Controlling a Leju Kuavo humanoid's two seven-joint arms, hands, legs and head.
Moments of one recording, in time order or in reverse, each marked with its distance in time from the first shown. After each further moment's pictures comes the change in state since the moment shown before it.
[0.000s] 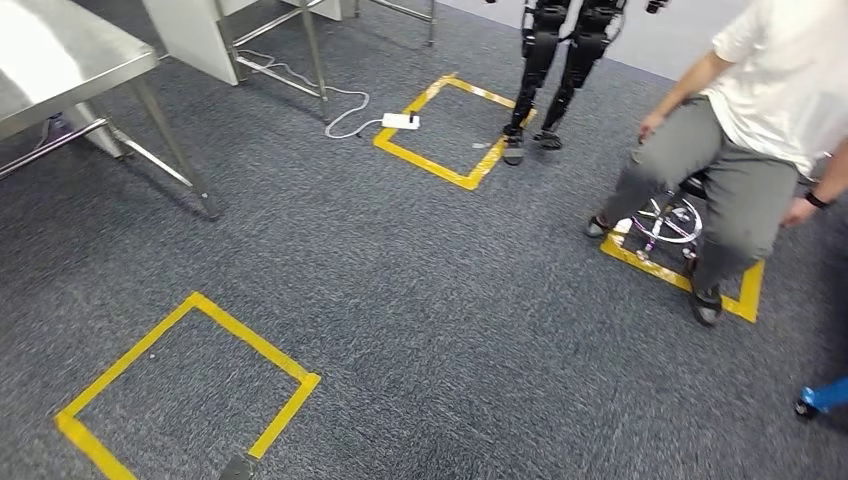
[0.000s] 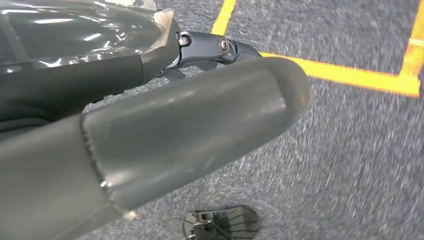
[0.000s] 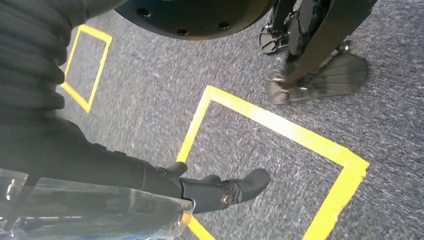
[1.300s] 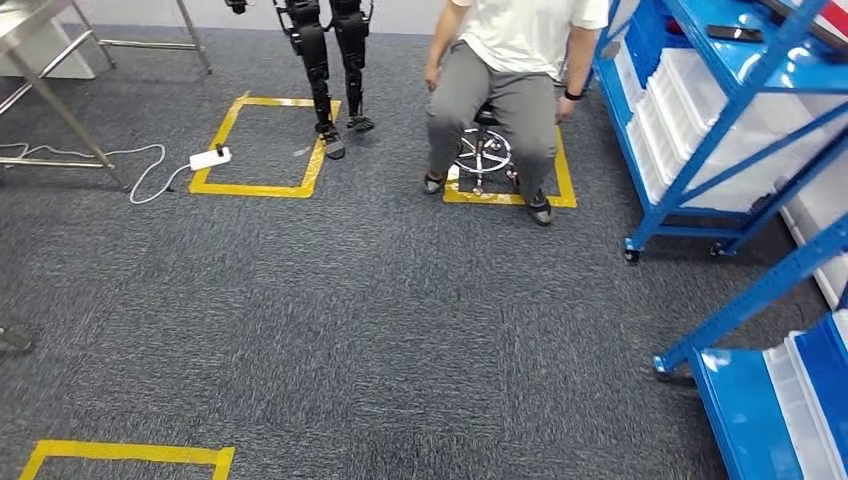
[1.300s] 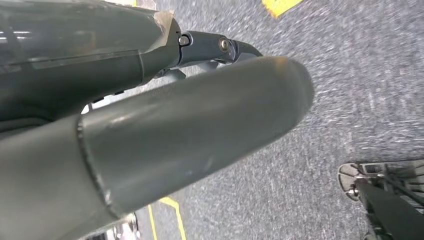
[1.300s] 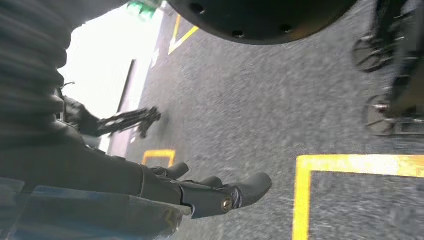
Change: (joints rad) left arm 0.008 0.016 0.043 0.007 -0.042 -0.253 0.630; right arm -0.005 -0.055 0.025 0.000 -0.011 0.235 0.358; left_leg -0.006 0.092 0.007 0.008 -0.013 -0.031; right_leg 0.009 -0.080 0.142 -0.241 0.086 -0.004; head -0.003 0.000
